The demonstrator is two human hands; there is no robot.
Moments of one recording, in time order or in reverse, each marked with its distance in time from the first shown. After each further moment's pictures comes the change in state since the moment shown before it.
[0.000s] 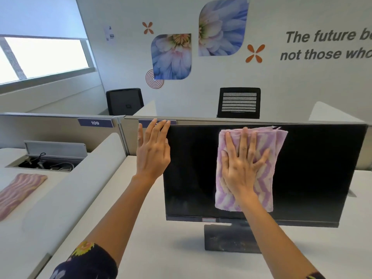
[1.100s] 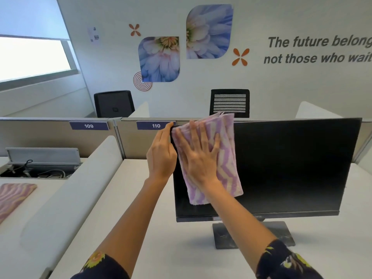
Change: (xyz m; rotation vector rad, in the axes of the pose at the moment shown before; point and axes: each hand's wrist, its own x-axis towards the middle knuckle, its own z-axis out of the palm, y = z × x) left_hand -0.005 -0.010 -0.003 -0.506 -0.013 -0.286; right_hand 0.013 -0.132 0.014 0.044 -0.006 -0.245
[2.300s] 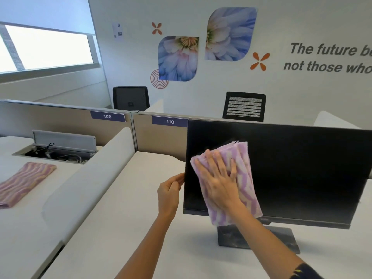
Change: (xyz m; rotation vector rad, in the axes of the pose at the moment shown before) left_hand -0.127 -0.027 0.005 -0.588 -0.108 -0.717; right_hand -0.083 0.034 0.006 -0.076 -0.177 -0.241
